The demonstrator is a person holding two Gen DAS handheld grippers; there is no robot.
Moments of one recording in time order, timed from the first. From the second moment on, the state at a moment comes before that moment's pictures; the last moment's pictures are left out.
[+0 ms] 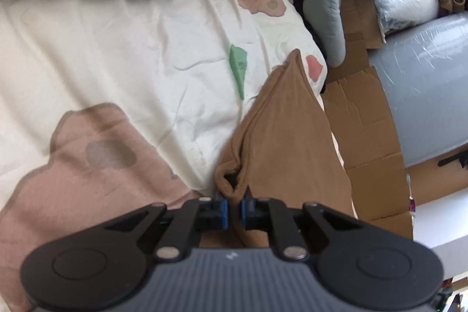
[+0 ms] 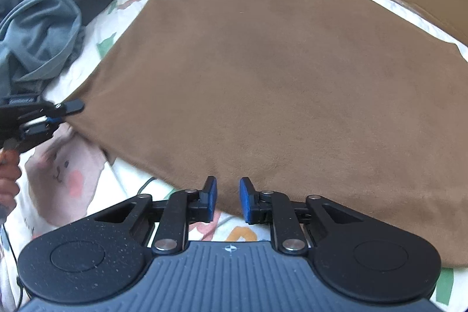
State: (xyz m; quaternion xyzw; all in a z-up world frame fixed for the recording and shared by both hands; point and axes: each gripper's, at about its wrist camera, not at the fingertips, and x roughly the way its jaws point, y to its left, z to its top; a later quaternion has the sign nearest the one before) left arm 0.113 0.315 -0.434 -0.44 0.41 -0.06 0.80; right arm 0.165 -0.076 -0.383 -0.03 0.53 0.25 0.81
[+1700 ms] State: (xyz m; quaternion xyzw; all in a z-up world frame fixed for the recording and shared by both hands) left arm 0.117 0.315 -0.439 -0.42 0.44 -0.05 0.79; right arm 0.246 -0.066 -0.399 0.02 0.49 0.17 0.85
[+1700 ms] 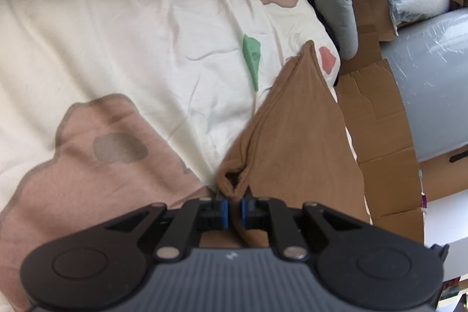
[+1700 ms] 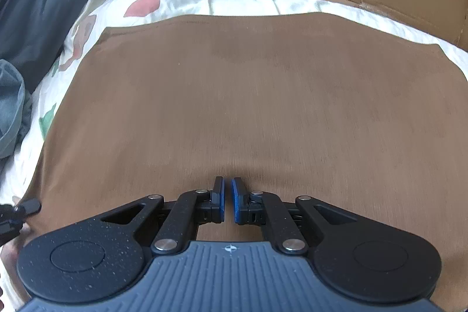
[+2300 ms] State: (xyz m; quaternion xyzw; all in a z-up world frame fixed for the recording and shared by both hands) left arm 0.118 0.323 -0.449 -0.45 0.44 -0.06 0.78; right arm 0.330 -0.056 -0.405 0.02 0.49 0.16 0.86
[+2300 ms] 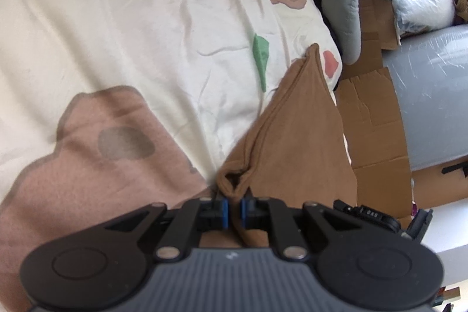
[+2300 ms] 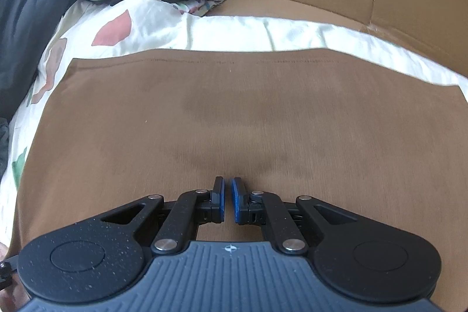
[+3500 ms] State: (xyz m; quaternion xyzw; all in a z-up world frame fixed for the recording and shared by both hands) left arm 0.119 0.320 -0.438 -0.44 0.44 -0.07 0.78; right arm 0.443 -0.040 -0.371 0.02 0.47 0.12 0.87
